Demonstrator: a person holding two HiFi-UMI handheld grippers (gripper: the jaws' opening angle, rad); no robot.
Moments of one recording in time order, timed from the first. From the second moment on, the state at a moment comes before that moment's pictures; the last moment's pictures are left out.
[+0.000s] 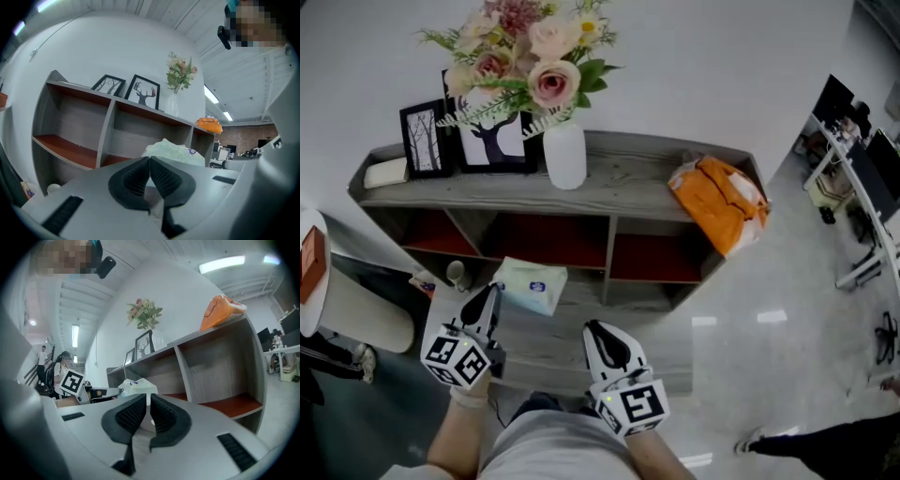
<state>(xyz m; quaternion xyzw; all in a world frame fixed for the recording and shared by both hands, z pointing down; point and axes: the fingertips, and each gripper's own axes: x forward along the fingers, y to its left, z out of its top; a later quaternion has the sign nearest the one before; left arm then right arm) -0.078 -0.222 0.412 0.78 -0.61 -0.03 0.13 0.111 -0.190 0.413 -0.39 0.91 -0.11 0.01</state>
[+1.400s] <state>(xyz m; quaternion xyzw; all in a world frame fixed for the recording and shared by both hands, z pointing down) -0.068 -0.358 0.467 0.82 -0.56 0.06 0.12 0.128 -0.159 0.434 -0.58 0.80 -0.14 0.02</state>
